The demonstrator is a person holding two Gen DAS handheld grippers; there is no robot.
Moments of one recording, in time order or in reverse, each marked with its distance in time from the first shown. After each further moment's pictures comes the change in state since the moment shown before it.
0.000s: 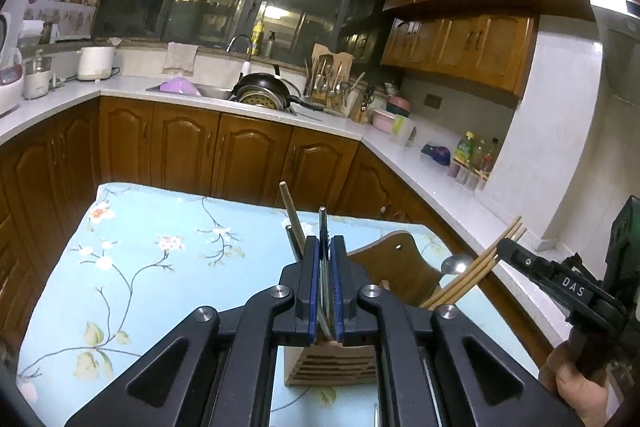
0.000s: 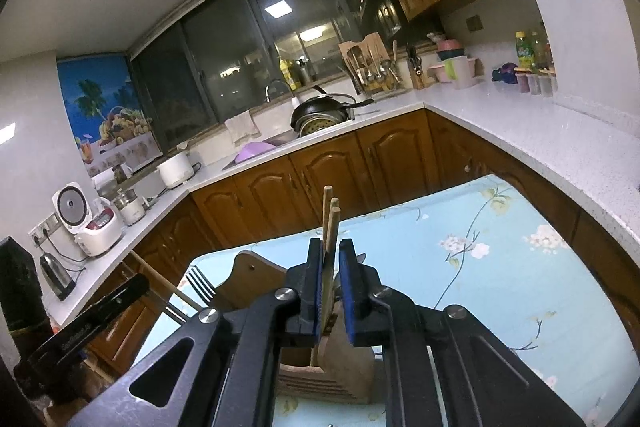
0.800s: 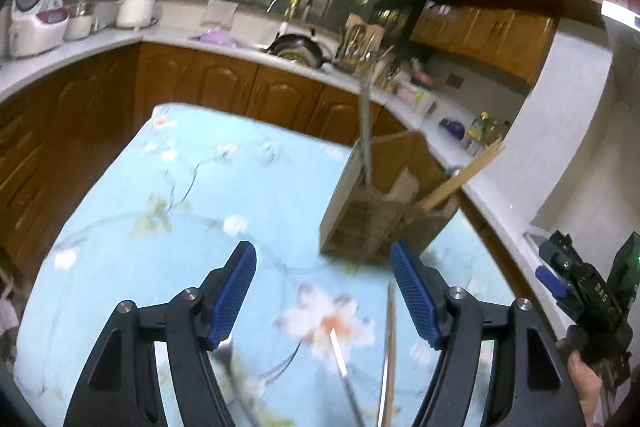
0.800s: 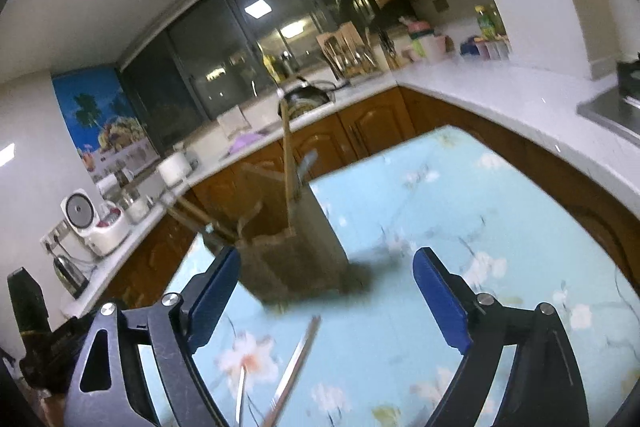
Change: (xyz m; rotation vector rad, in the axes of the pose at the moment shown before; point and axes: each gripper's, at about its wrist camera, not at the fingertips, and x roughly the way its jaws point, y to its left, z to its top) left arm -0.132 0.037 -0.091 -0.121 0.124 0.068; right arm -0.101 -0.034 -0.081 0.091 0.041 -0.029
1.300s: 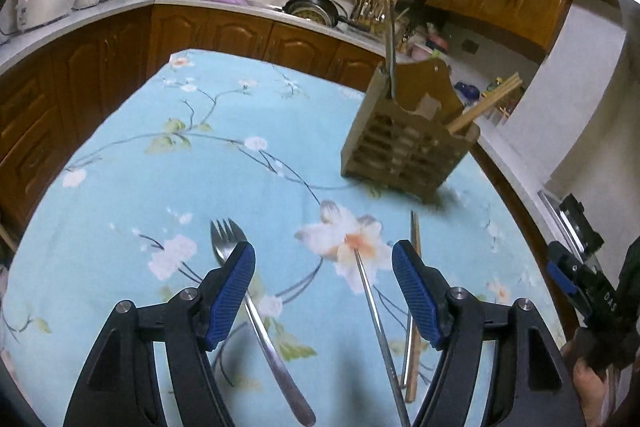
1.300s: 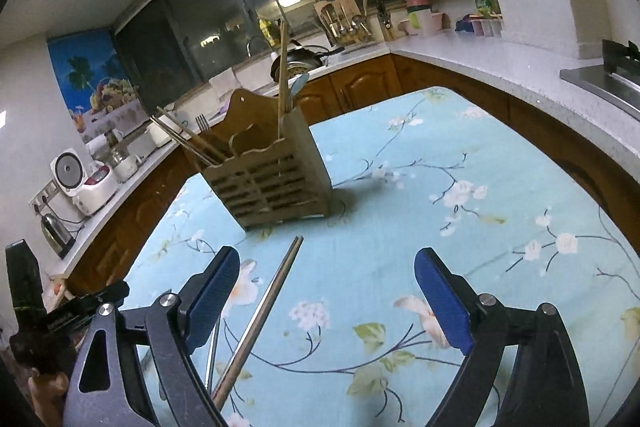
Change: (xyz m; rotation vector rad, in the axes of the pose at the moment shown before) left arm -0.012 -0.012 -0.030 -0.014 0.132 0.043; right arm -0.013 0.003 -0.059 -0.052 0.096 -0.046
